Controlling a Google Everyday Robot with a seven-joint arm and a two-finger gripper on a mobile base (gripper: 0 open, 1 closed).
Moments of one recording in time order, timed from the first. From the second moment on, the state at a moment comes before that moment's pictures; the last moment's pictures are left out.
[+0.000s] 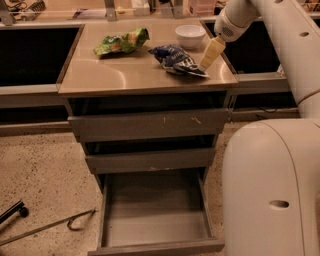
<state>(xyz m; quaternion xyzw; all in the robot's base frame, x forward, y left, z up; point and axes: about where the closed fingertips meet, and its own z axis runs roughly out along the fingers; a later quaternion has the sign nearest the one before) 0.799 -0.188 0.905 -0.51 0.80 -0.04 0.30</state>
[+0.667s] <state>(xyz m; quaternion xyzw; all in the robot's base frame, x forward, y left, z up) 0.807 -0.152 0.884 -0.54 0.78 -0.01 0.31</state>
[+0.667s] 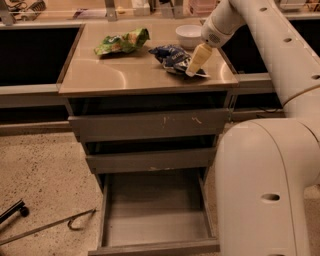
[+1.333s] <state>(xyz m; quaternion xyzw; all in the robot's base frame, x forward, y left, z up) 0.811 -0.080 0.851 -0.58 0.75 0.06 0.32</state>
